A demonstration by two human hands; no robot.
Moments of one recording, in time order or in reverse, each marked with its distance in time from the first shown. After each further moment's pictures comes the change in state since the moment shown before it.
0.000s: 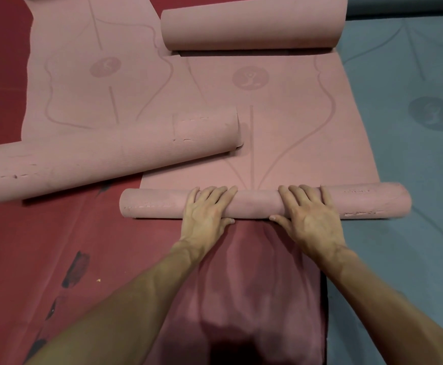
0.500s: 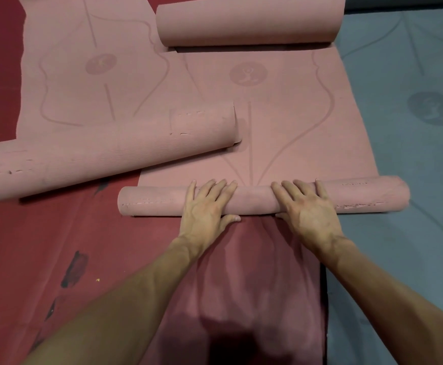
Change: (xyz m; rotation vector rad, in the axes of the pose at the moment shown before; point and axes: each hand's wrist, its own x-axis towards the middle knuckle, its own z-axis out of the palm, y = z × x) left_hand 0.003 -0.003 0.005 0.002 -0.027 0.039; right_hand 0.011 0.003 -0.002 -0.067 -0.071 -0.079
